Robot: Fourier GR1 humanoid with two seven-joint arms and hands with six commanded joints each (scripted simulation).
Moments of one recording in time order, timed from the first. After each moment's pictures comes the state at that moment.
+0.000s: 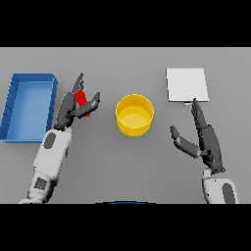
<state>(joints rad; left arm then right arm) -0.48 0.02 0.05 -0.94 -0.15 0.03 -0.16 0.09 -0.08 0.10 -1.71 0.17 0.00 -0.07</state>
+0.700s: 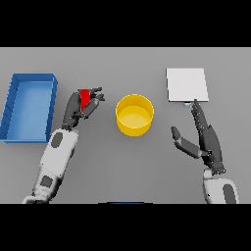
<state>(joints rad) -0.52 -0.01 0.04 -0.87 -0.21 0.14 -0.21 0.10 -0.08 0.09 -1.71 0.15 0.01 -0.09</state>
